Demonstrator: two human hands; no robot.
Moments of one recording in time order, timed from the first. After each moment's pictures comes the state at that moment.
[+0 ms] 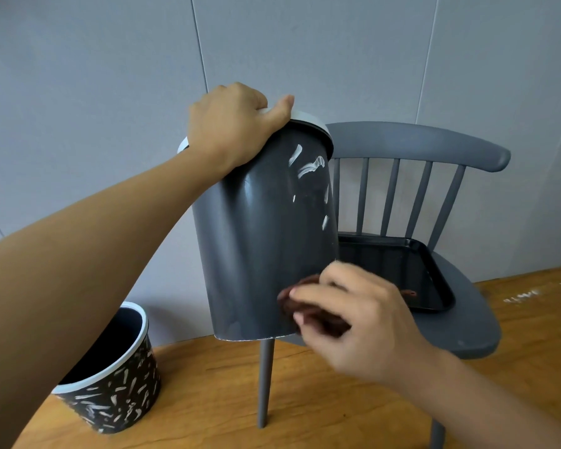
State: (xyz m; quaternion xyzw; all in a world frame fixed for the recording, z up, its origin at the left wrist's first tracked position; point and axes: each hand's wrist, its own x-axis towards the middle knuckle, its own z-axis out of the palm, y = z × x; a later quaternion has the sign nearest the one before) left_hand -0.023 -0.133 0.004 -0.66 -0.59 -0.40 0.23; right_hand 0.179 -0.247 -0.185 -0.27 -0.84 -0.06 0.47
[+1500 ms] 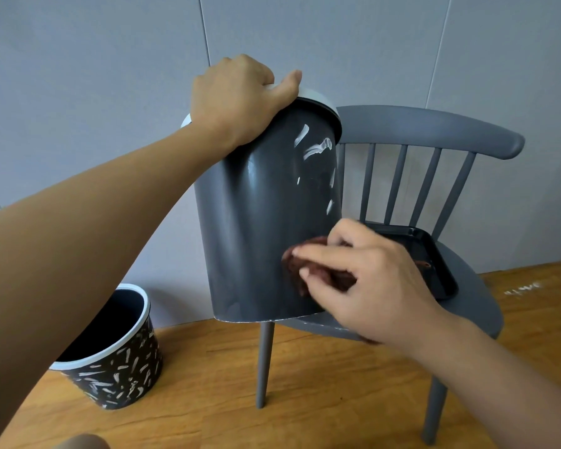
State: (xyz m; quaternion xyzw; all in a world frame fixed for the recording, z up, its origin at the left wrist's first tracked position) left_hand -0.022 -0.135 0.005 -0.66 -0.59 -0.40 0.24; right_hand 0.183 -0.243 -0.158 -0.32 -0.84 -0.03 0.44
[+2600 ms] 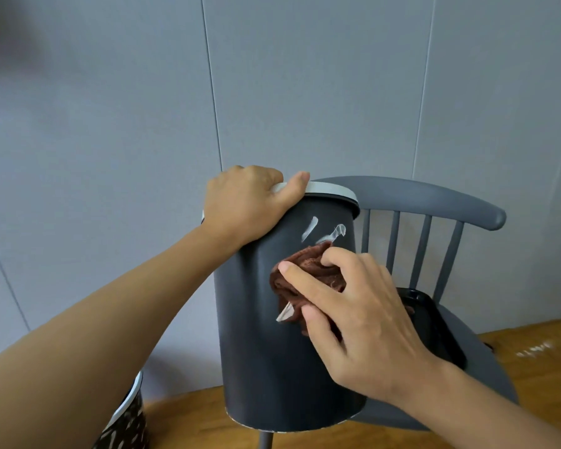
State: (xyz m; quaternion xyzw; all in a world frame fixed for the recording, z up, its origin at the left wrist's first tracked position) left_hand -0.023 -0.155 -0.004 -0.70 -0.54 -0.41 0.22; right_hand 0.168 -0.225 -0.124 -0.32 -0.82 -0.19 0.43
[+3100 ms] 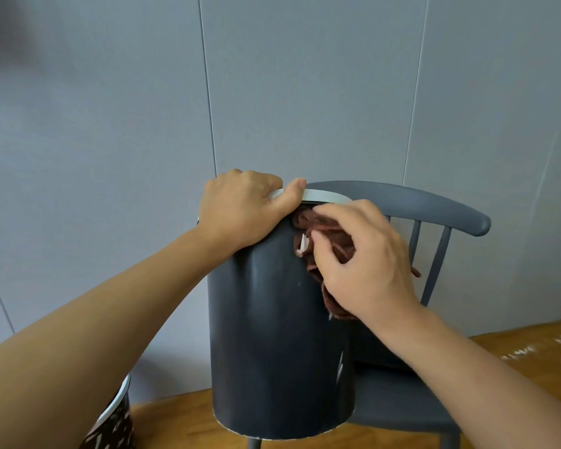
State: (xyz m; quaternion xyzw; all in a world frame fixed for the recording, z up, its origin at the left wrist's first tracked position) left_hand -0.019 -0.163 -0.006 -0.71 -0.52 -0.41 0.23; right_hand 0.167 -0.190 -0.079 -0.37 -0.71 -0.14 0.58
